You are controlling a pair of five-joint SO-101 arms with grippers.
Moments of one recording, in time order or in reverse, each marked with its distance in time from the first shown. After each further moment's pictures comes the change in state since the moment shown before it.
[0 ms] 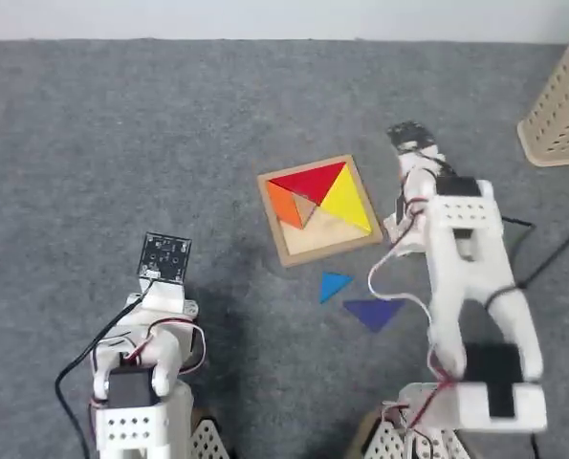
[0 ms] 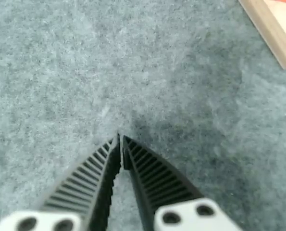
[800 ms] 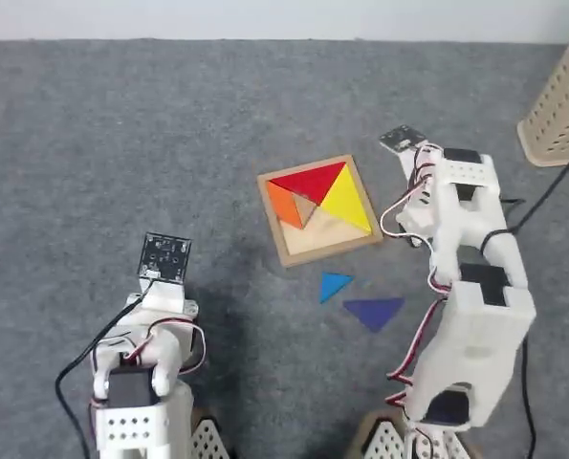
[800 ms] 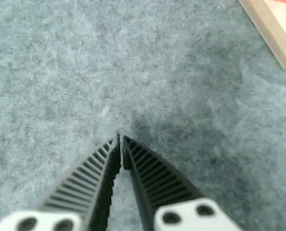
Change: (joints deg) left arm 0.0 0.0 0.0 0.0 0.0; right arm 5.9 30.3 -23.7 3.1 14.9
